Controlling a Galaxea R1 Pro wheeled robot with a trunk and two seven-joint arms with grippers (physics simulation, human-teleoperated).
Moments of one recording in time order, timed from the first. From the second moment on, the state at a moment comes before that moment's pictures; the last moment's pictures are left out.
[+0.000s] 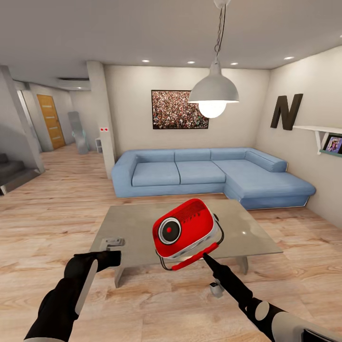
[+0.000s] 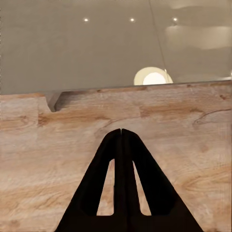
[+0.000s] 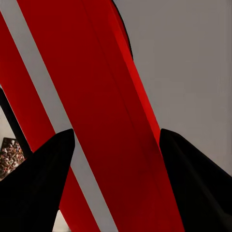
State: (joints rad) left arm -0.41 0.00 0.04 -1.33 0.03 0.90 -0.08; right arm -0.69 -0.10 1.32 -0.07 1.03 -0.04 -1.53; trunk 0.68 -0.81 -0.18
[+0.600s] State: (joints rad) left arm -0.41 0.03 -0.14 -1.51 0.03 1.00 -0.18; right arm -0.69 -0.11 1.32 -0.07 1.03 -0.03 -1.53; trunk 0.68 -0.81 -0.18
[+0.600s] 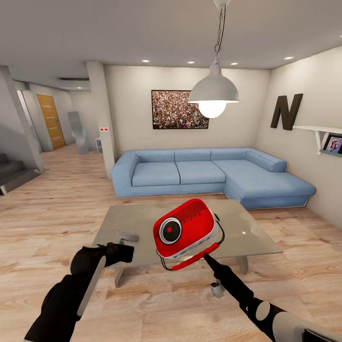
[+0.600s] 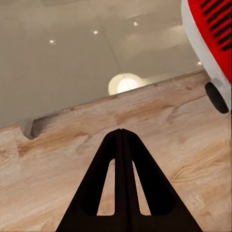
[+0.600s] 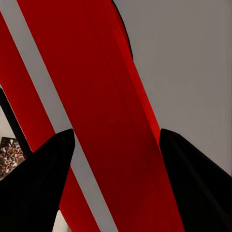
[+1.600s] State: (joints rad) left arm -0.42 0.47 0.22 -1.56 0.10 1.03 -1.08; right arm -0.69 -0.11 1.33 -0.02 1.04 -0.03 -1.52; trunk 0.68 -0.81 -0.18
